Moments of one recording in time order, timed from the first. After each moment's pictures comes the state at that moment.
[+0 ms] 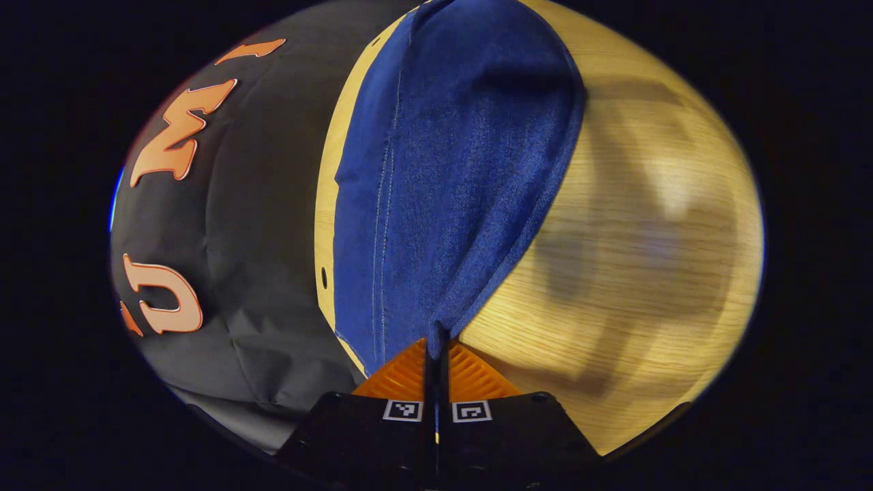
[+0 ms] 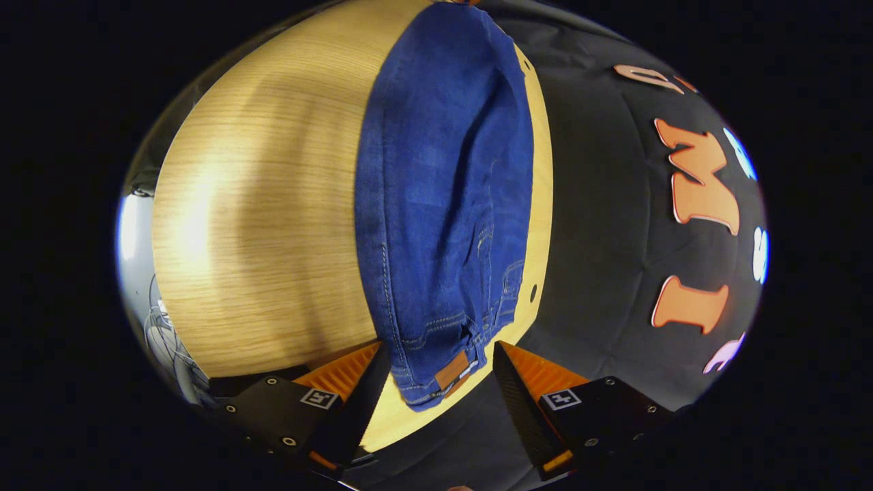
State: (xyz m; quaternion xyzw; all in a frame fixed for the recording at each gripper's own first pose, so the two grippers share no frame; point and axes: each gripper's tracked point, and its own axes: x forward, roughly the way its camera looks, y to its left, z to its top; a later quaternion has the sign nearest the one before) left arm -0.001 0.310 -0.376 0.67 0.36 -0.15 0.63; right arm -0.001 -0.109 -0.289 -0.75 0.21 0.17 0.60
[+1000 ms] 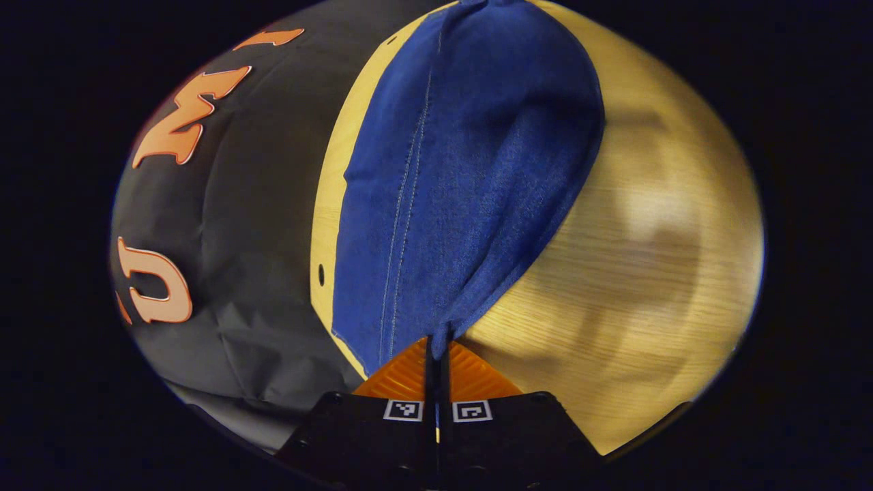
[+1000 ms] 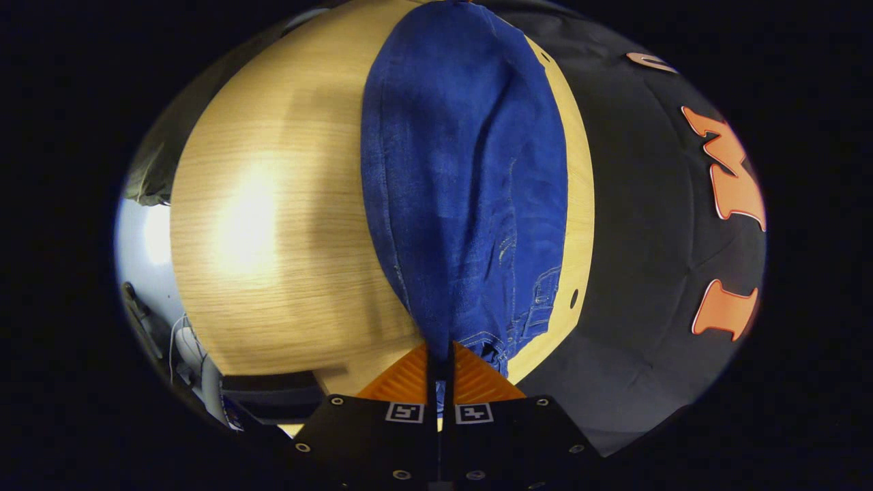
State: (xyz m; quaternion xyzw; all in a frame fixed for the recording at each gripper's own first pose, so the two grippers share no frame) left arm 0.002 0.303 -0.362 0.62 0.39 -0.19 0.65; right arm 0.000 -0.106 -0.279 -0.69 0.33 0.23 0.60
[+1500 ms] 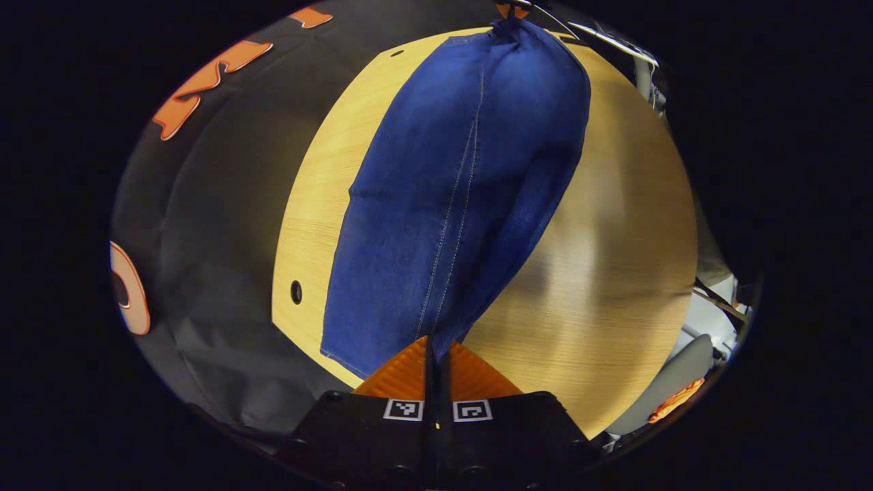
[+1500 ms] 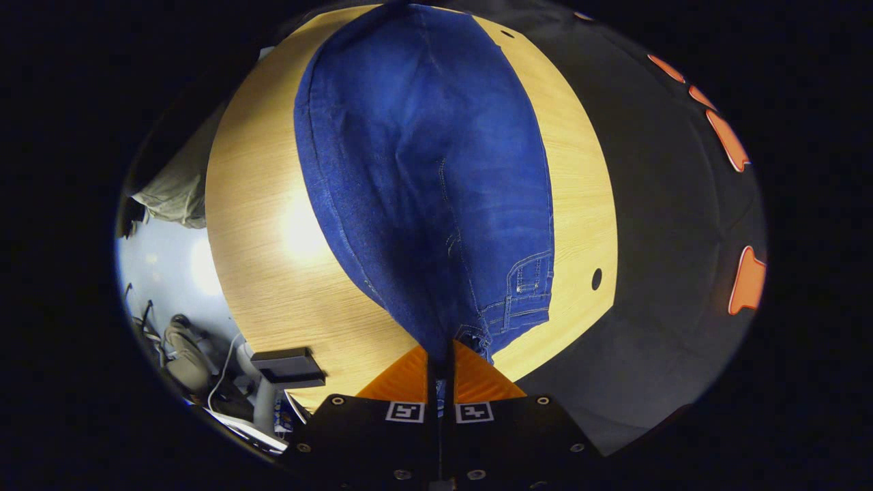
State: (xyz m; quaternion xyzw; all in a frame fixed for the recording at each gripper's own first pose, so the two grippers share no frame) left arm 0.042 0.292 -0.298 0.52 0.47 -0.32 0.64; right arm 0.038 -0.099 -0.226 -0.59 0.46 0.28 0.61
